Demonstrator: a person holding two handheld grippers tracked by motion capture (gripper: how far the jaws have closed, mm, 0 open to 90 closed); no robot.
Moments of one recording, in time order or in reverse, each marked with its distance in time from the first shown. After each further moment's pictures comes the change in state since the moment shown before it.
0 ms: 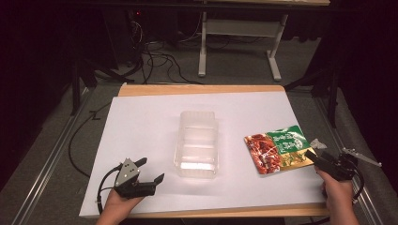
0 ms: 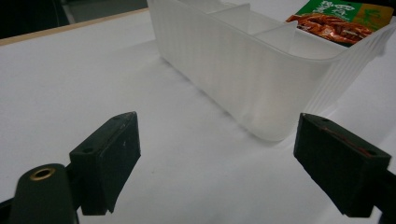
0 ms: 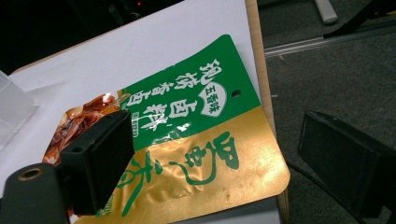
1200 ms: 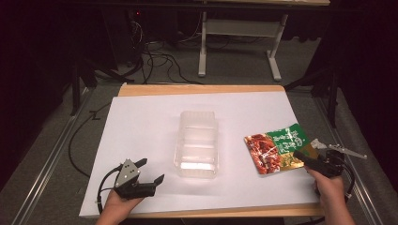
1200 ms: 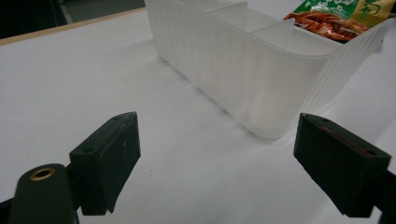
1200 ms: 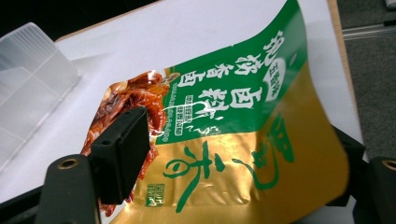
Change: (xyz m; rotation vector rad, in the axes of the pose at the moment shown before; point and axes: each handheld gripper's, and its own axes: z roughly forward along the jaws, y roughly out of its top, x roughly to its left) left arm -0.001 -0.001 -0.001 0.004 -0.005 0.009; right arm 0.022 0.001 0.018 0.090 0.138 -0.070
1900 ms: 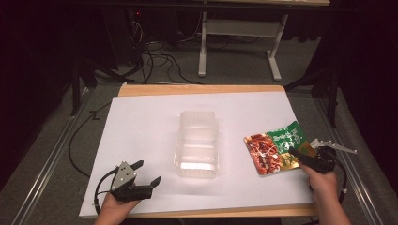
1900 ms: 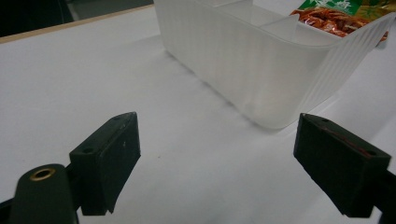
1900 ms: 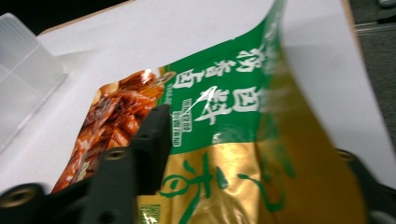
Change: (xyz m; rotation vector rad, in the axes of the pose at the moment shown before) left arm 0.001 -0.006 -0.011 0.004 0.023 -0.008; right arm 0.008 0.005 0.020 0.026 -0.039 -0.011
